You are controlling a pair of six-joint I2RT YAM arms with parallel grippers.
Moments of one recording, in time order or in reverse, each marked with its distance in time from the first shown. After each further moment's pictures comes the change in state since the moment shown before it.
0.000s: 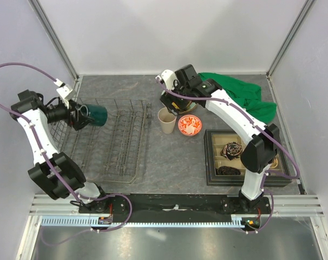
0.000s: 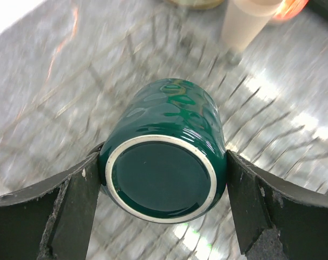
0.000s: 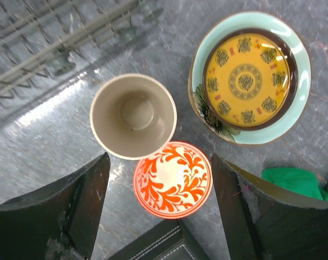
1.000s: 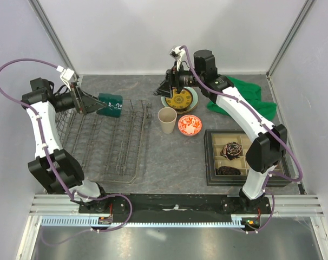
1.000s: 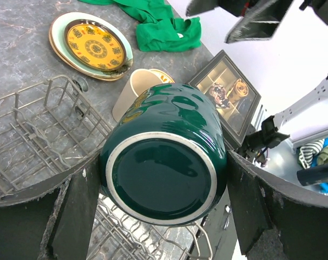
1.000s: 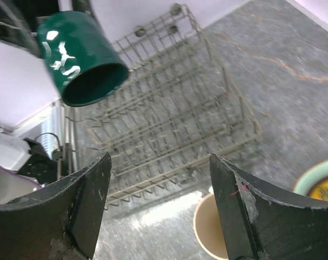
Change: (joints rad) left arm -0.163 0.045 0.072 0.103 0.294 -0.680; right arm -0.132 -0.042 -0.055 0.515 -0.653 0.454
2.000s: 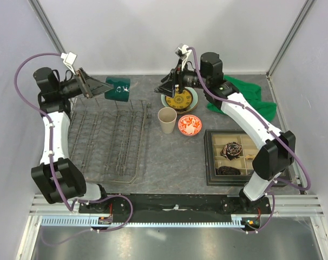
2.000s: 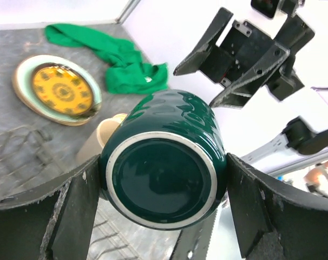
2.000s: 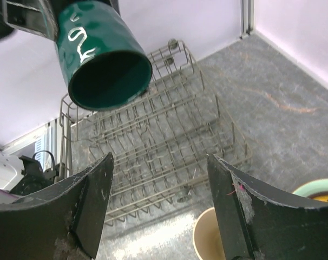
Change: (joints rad) left arm -0.135 -0.117 -0.257 1.228 -0.031 -1.229; right arm 0.006 -0.105 -0.132 0.193 0.025 0.050
